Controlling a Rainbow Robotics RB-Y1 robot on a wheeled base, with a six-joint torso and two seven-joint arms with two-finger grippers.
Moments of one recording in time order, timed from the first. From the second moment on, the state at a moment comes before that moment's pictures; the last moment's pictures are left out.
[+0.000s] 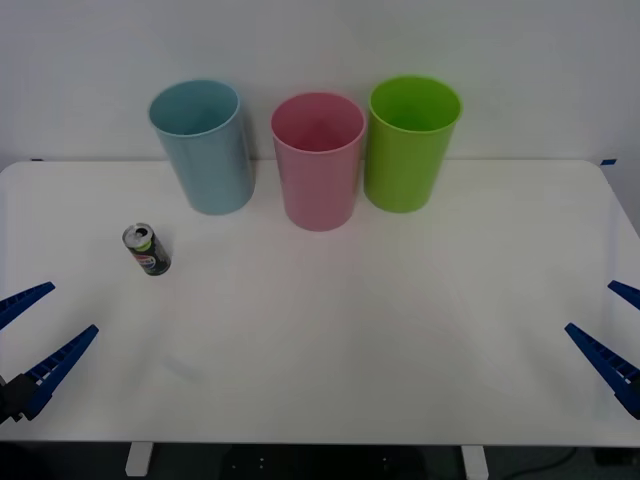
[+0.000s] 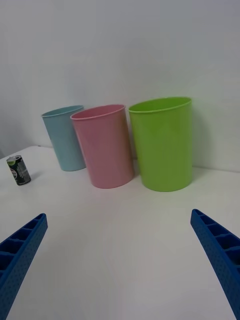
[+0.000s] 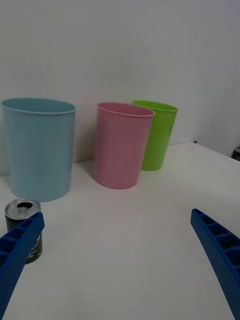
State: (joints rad) right arm 0.35 -0.40 -0.52 -1.66 0.96 -1.22 0.00; left arm 0.35 0.40 0.52 -1.66 -0.96 -1.22 0.00
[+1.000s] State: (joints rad) right arm 0.35 -0.40 -0.52 -1.66 0.96 -1.22 0.00; left arm 0.41 0.37 0.49 -1.66 -0.94 -1.05 -0.01
